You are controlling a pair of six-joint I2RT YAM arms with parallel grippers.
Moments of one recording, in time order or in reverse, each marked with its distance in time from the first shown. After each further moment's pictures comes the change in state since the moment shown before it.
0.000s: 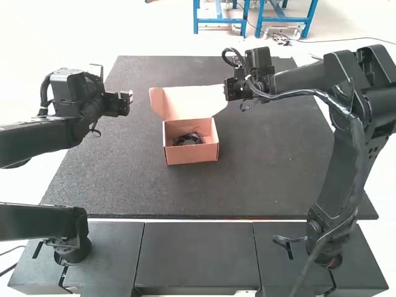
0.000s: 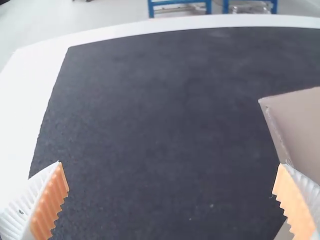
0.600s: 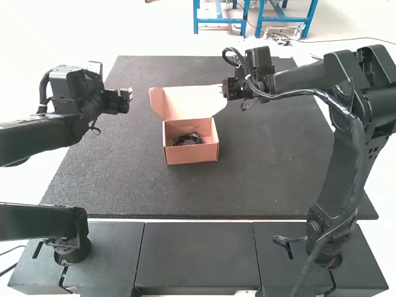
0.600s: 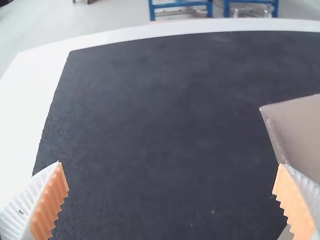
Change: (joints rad) left arm 0.000 0.000 0.019 -0.009 -0.004 0.000; right arm 0.000 0.000 0.003 0.000 0.045 -0.022
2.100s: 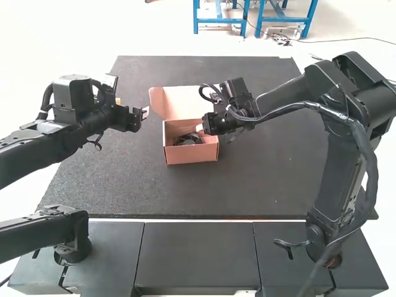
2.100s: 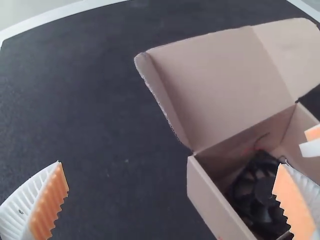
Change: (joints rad) left arm -0.166 -0.222 -0.037 -0.306 0.070 0.001; right arm 0.191 0.002 -0.183 -0.055 -0.114 0.201
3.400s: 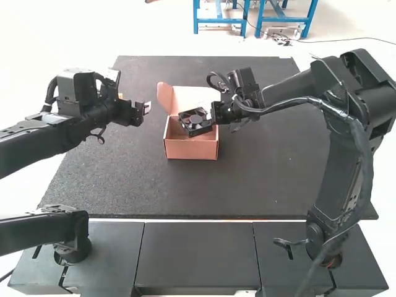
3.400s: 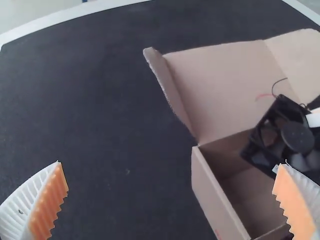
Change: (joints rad) left arm 0.000 0.079 0.050 0.026 0.000 0.000; right arm -0.070 0.003 0.064 -0.012 0.003 -0.005
